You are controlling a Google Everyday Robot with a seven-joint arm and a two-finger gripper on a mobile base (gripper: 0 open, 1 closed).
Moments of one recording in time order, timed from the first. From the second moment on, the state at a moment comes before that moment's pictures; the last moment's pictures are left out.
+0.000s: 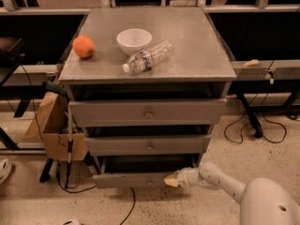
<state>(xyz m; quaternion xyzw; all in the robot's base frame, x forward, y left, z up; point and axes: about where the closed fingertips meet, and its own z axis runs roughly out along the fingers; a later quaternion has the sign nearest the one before) 0.616 -0.116 0.196 -0.38 0.83 0.27 0.30</state>
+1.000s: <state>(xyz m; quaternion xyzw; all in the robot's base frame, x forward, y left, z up) 0.618 -0.115 0.193 -0.37 0.84 0.27 0.30</state>
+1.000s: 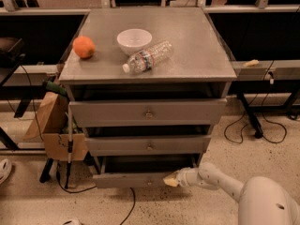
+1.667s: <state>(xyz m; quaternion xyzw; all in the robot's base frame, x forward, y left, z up) 0.614 -0.113 0.192 -0.36 0.84 0.27 0.30</state>
